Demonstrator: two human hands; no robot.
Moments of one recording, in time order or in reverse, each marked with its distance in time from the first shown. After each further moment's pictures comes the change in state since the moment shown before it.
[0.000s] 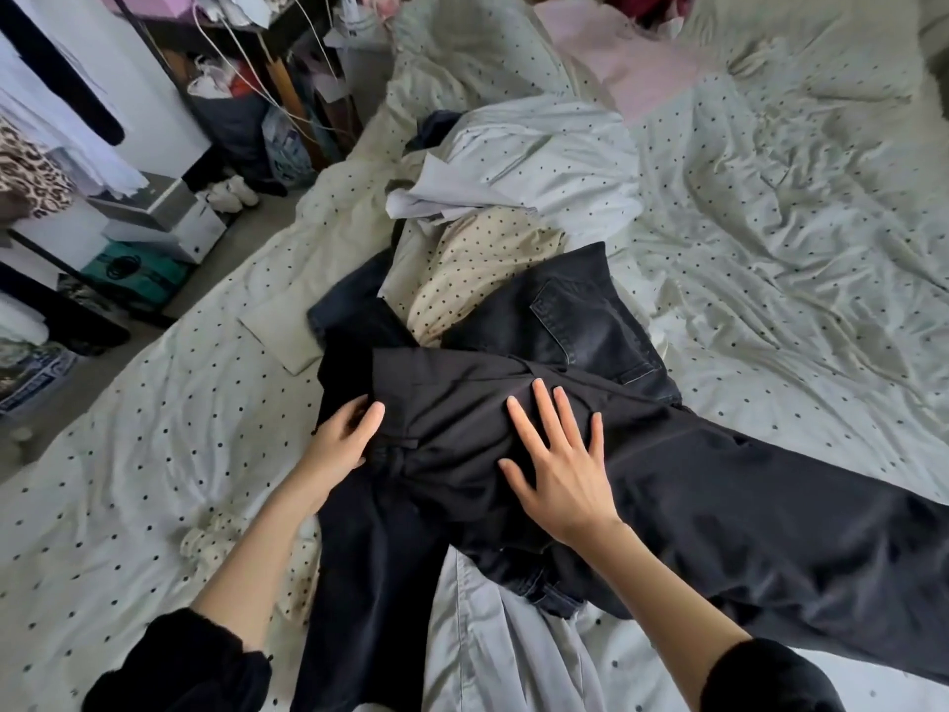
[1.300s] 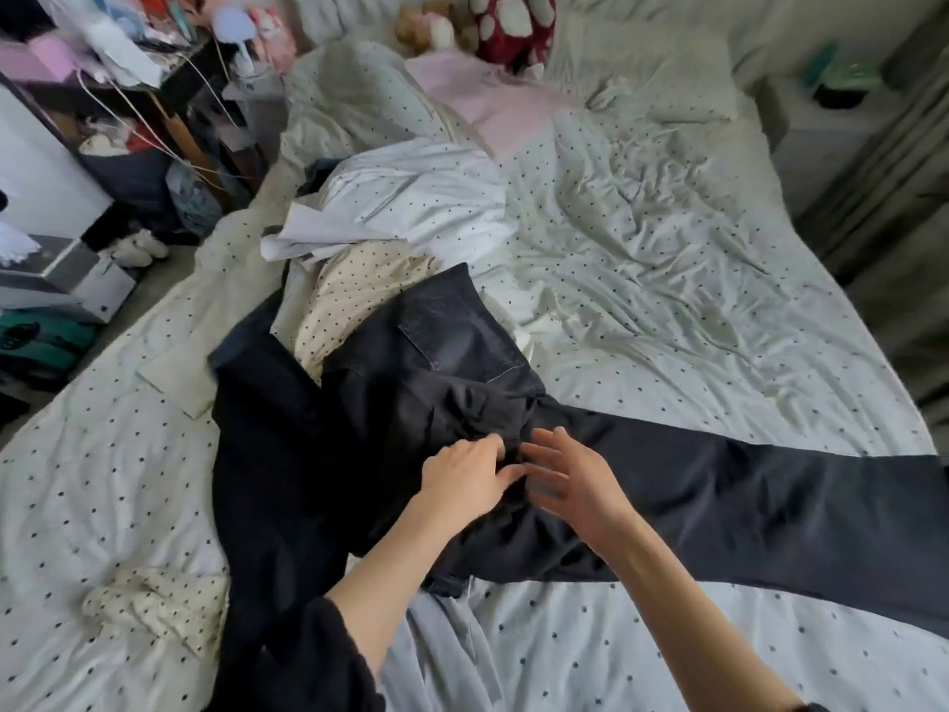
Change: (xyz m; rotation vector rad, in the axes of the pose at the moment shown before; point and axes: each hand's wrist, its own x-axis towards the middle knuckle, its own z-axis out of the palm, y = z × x) left_hand -0.102 0.099 0.216 1.101 -0.238 0.371; right_hand -0.075 0.080 -0.112 1.587 -0.074 0.853
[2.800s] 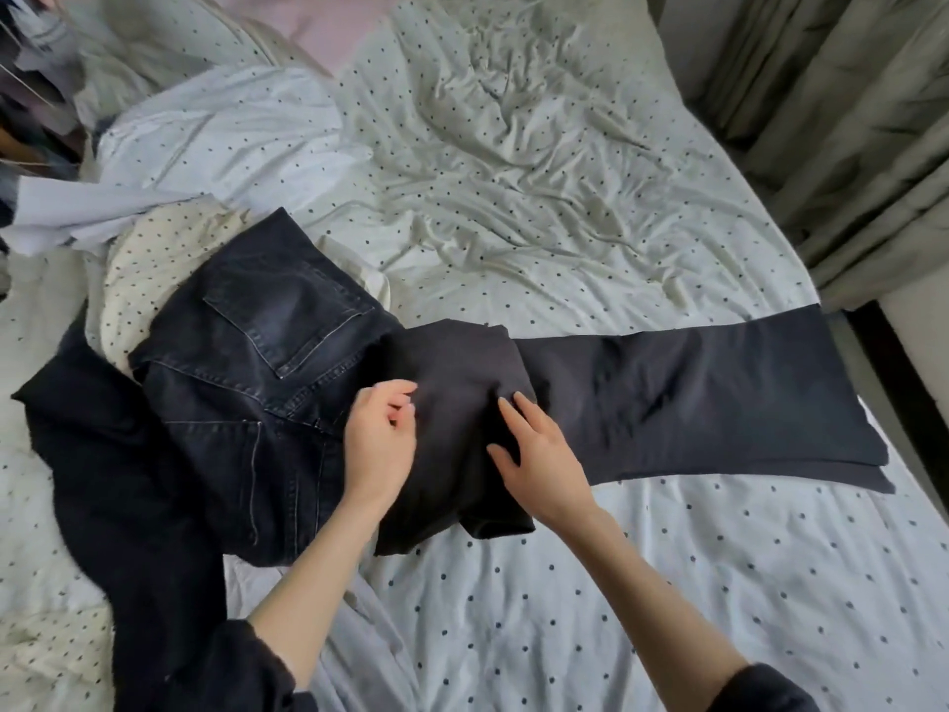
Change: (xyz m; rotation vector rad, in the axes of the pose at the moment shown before) left_hand 0.031 0.065 0.086 -0.588 0.458 0.013; right_hand -0.005 0.061 -0.136 -0.989 0.182 -0.352
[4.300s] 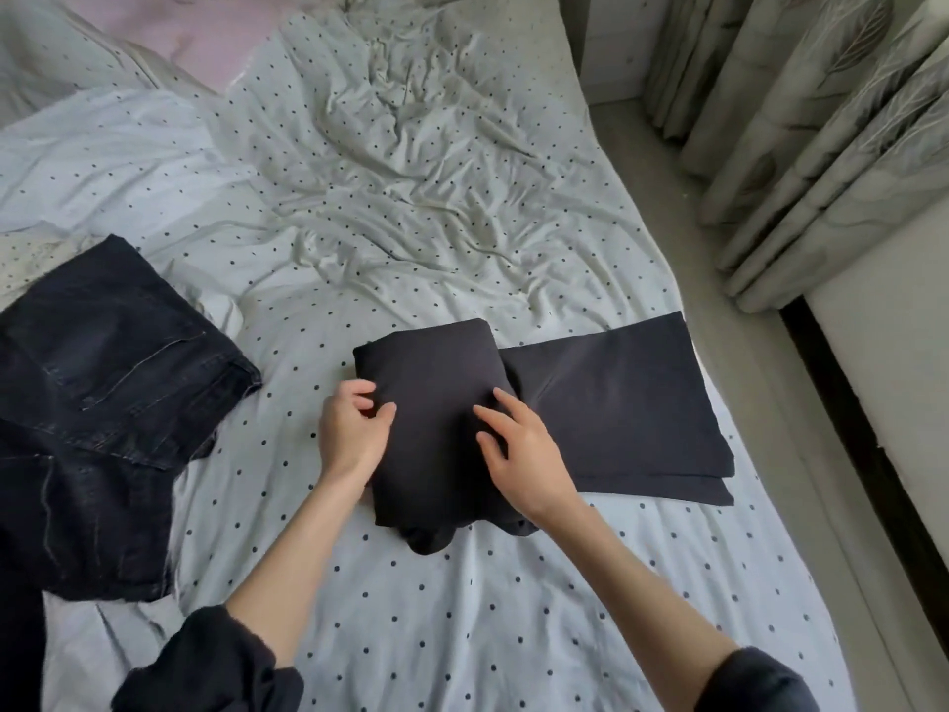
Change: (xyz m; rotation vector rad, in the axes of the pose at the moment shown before) left_hand -0.024 0.127 0.153 0.031 -0.020 -0.312; right_hand -0.012 0.152 -0.133 0.112 0.058 -0.033
